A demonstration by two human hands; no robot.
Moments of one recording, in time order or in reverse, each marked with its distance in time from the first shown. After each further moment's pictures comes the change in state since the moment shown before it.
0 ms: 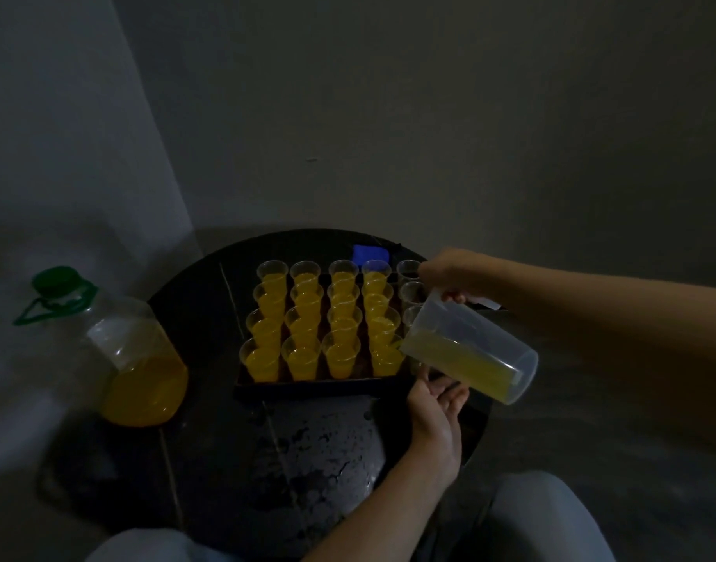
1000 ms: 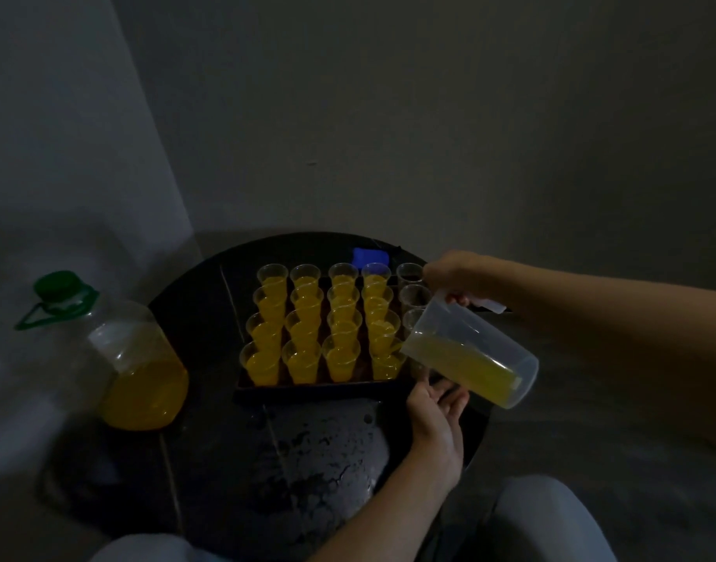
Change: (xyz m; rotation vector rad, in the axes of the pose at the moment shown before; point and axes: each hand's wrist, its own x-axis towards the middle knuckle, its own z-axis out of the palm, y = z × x) left_hand -0.001 0.000 0.001 0.004 0.041 -0.013; right_hand -0.002 0.005 -0.004 -0.008 -0.017 0.022
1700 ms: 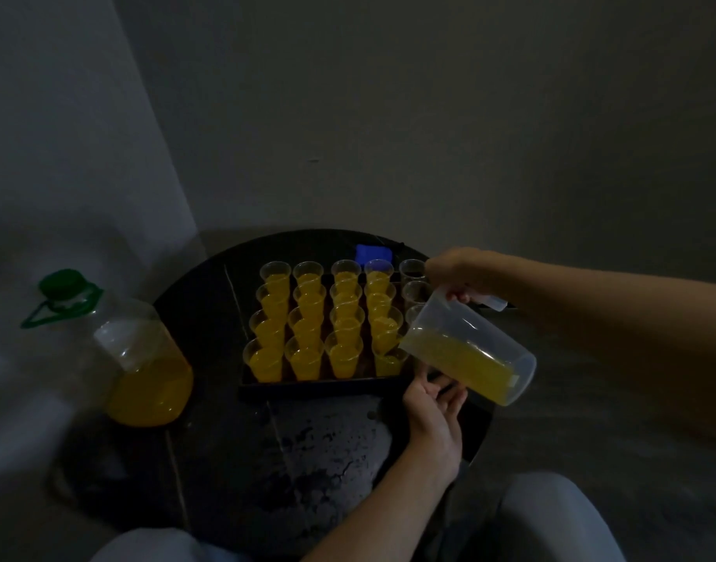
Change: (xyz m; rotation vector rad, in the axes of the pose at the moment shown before) left_hand -0.001 0.005 -0.002 -0.008 0.002 -0.013; right_hand 0.001 0.001 -0.001 0.075 -0.041 -0.001
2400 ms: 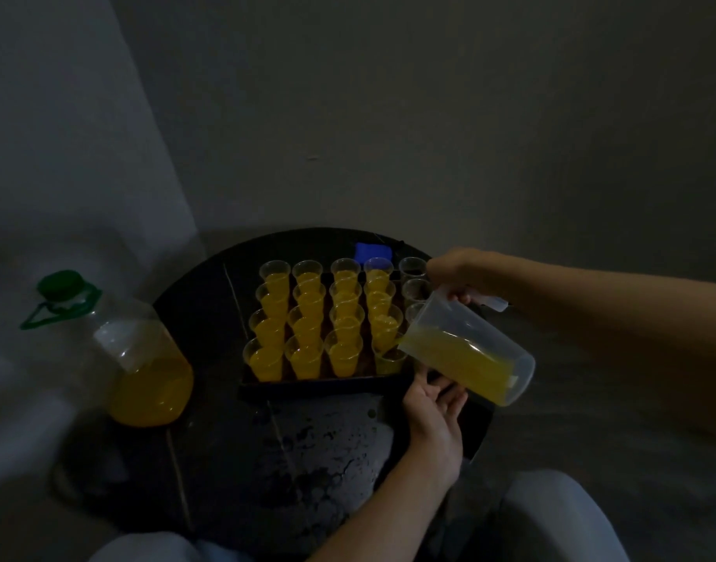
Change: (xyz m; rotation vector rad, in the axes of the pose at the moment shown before) left_hand -0.003 -0.002 -0.002 0.004 0.015 0.012; right_hand -0.010 0.001 0.001 -0.023 -0.011 -0.018
